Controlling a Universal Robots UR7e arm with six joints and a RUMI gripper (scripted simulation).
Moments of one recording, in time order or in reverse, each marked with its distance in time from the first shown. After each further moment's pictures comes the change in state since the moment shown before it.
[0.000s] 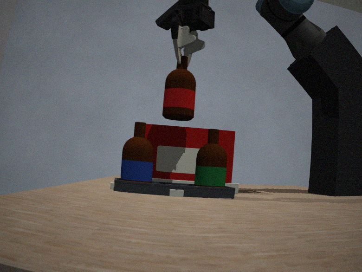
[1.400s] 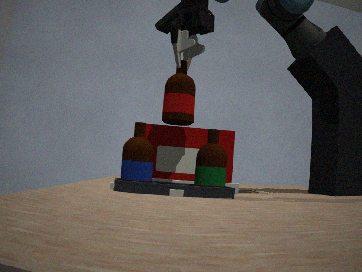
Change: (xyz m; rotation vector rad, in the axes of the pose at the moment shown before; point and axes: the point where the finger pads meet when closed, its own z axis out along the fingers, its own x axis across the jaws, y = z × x) arm 0.000 0.000 0.012 -0.001 0.000 0.000
